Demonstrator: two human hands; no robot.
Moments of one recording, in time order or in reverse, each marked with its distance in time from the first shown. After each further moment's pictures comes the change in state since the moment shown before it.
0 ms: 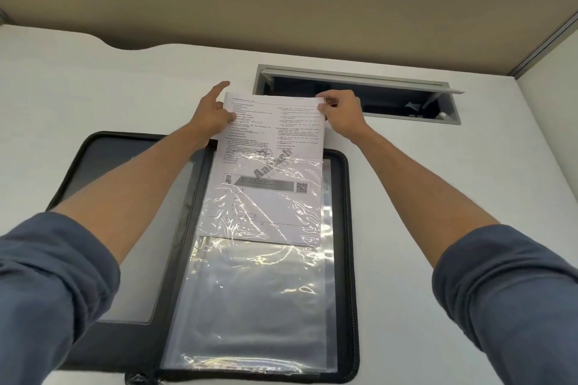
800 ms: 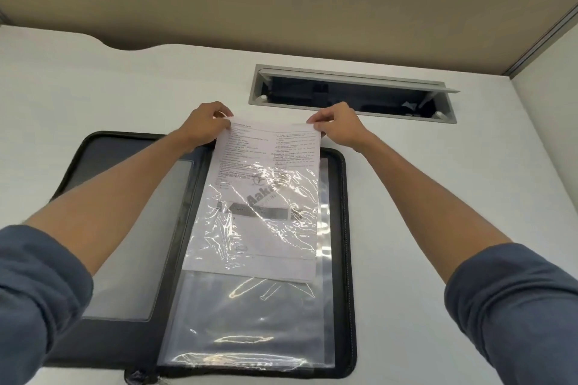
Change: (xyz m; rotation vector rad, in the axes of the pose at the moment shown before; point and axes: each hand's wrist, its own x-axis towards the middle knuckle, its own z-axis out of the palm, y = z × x) left_hand -0.012 -0.007 -0.013 0.375 -0.042 0.078; right_hand -0.027 -0.001 -0.009 -0.095 -0.245 -0.025
